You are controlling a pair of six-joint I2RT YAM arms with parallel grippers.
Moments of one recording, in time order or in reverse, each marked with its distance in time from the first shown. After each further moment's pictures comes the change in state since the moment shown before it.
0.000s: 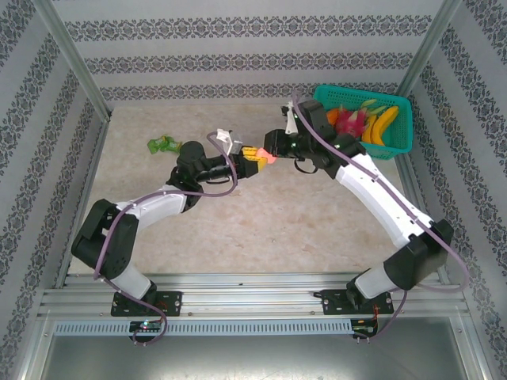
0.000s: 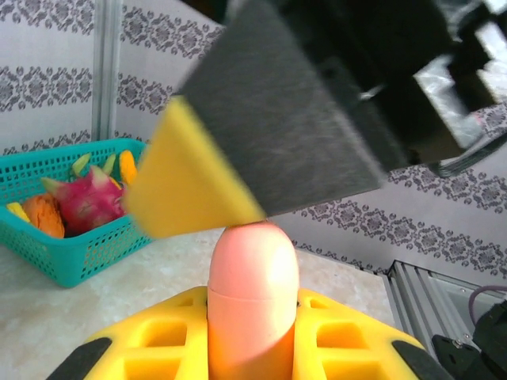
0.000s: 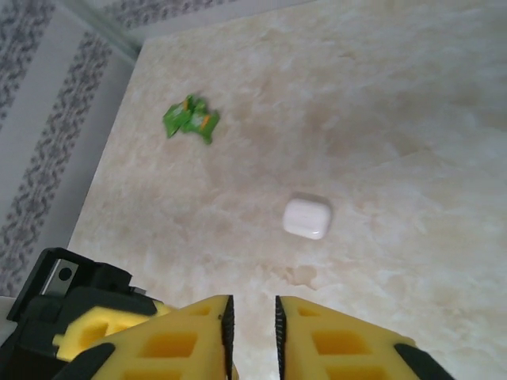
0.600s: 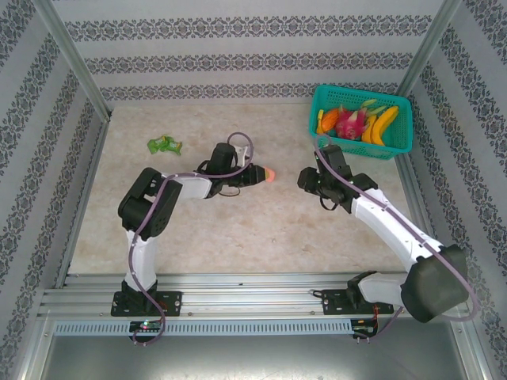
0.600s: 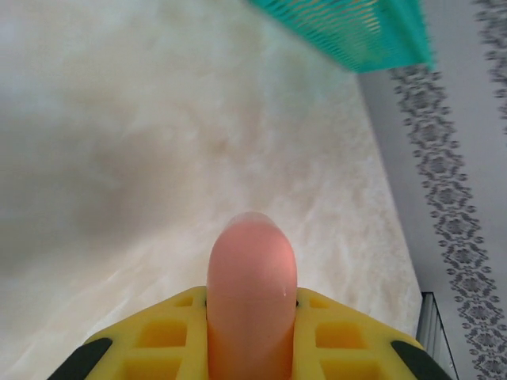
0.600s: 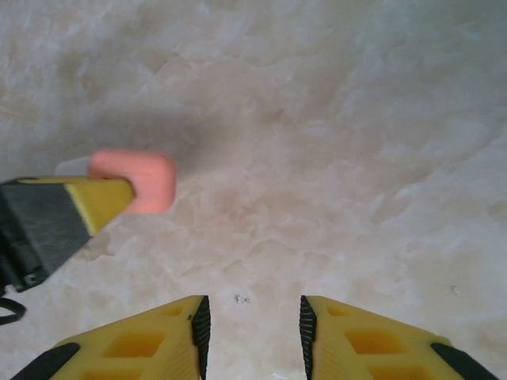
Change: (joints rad) left arm -0.001 0.444 0.232 -0.444 -0.177 -0.428; right arm -0.129 -0.231 -0.542 0.092 0.191 0.101
